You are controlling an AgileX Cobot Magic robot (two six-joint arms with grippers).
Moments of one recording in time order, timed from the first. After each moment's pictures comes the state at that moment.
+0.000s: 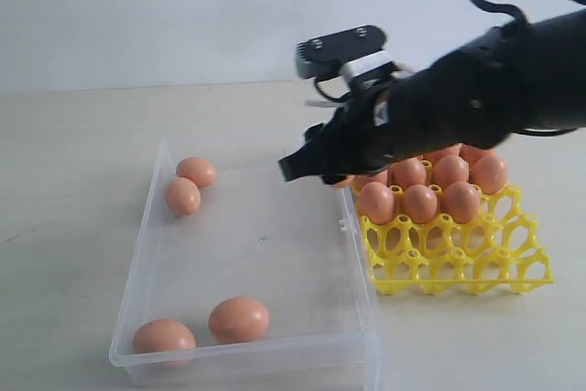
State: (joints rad) left arm -0.01 0.01 0.00 -0.05 0.37 0.24; right arm 0.59 1.68 -0.99 -0.05 0.21 0.14
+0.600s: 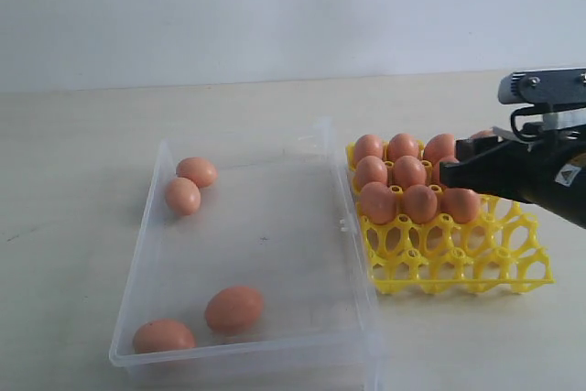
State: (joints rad) left arm -0.01 0.01 0.00 -0.05 0.37 0.24; right arm 0.24 1.57 -0.47 0.13 -0.54 -0.03
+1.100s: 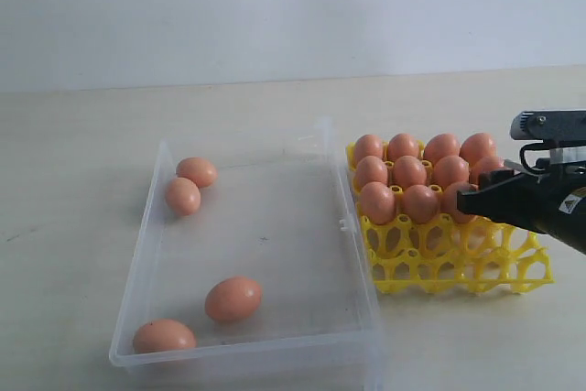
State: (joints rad) left arm -0.01 0.01 0.00 -0.05 0.37 0.24; right arm 0.16 1.75 -0.45 0.16 -0.64 -0.04
